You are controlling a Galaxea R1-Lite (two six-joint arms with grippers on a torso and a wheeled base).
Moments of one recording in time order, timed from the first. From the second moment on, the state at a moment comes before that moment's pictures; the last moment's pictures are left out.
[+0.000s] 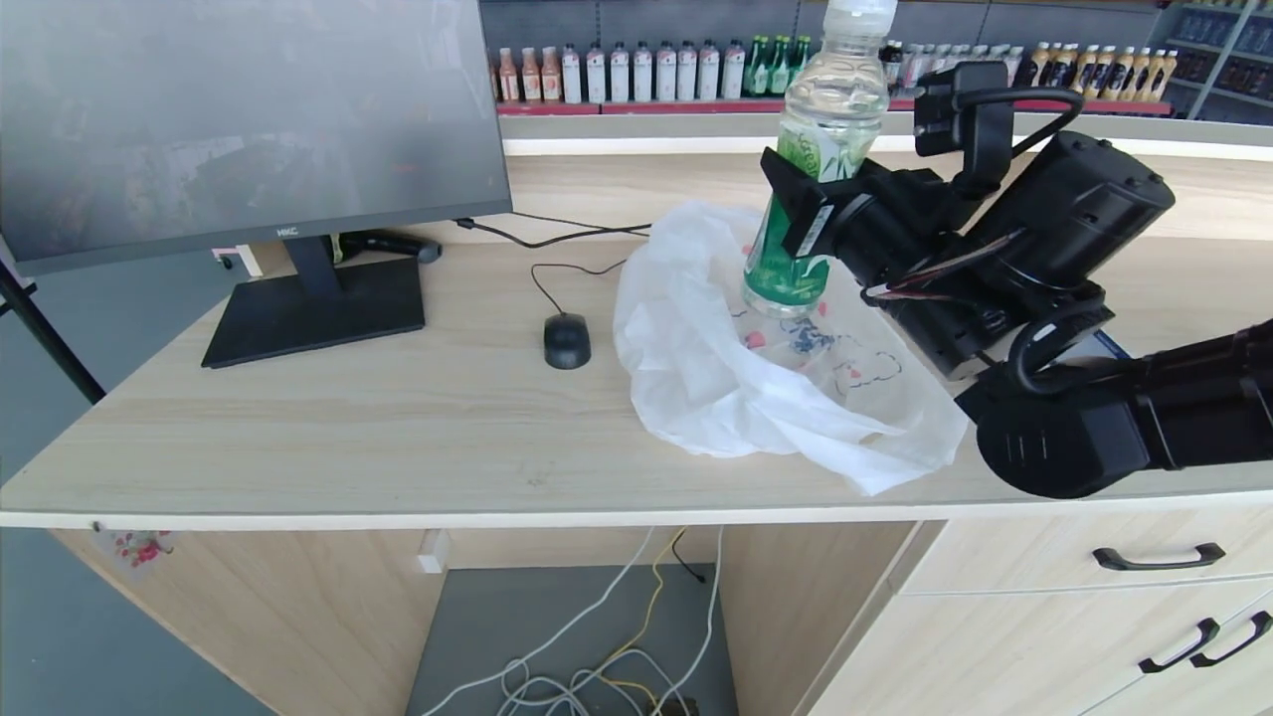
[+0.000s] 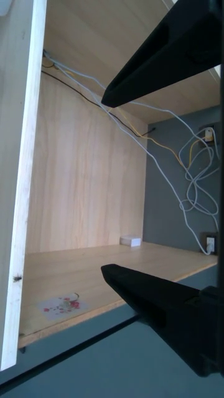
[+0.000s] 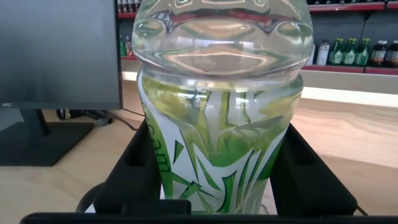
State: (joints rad) left arm 0.00 0.00 0.00 0.00 0.00 0.00; right arm 0.50 1.92 -1.21 -1.19 -0.08 -0.10
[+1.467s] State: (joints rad) left arm 0.00 0.00 0.00 0.00 0.00 0.00; right arm 0.48 2.15 -1.44 -1.05 -0.04 -0.08
